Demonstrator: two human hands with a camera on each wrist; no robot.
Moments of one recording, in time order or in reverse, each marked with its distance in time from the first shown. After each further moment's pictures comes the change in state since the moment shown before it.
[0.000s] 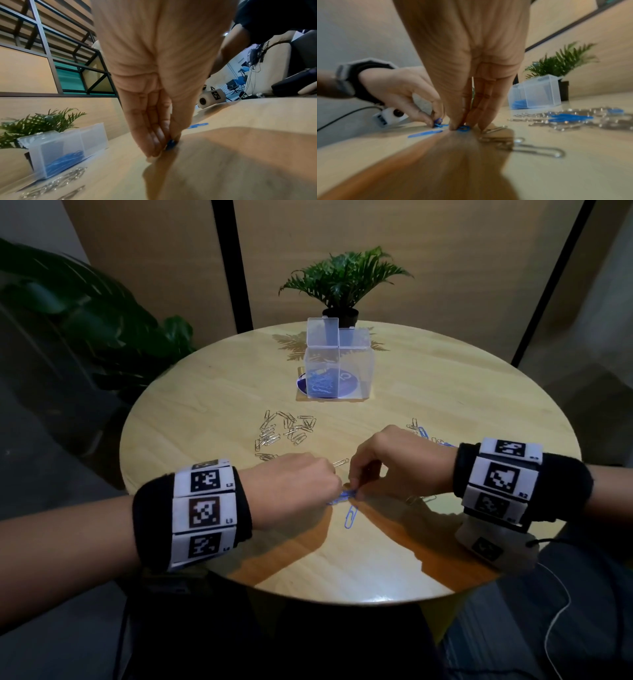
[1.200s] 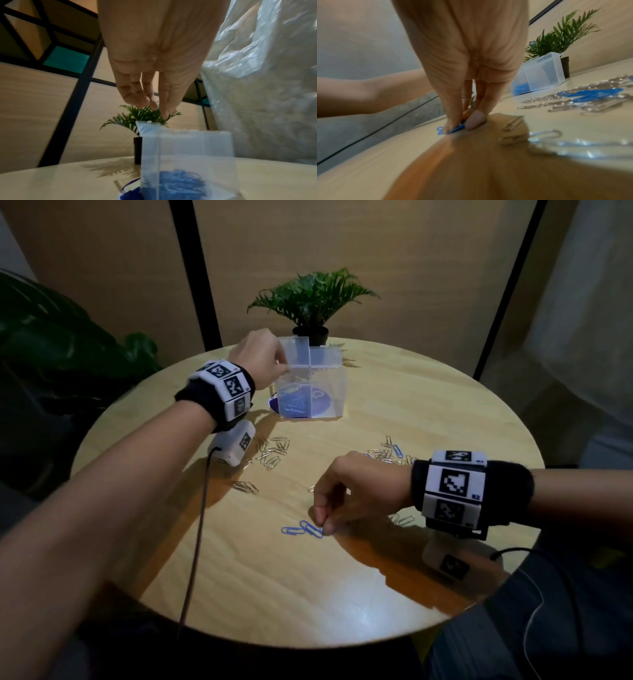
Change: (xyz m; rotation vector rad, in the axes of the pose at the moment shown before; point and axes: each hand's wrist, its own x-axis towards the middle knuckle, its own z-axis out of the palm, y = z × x) left_hand 0.121 -0.166 -0.028 -0.444 0.535 -0.526; right_hand 0.020 0.001 0.000 0.147 -0.127 -0.062
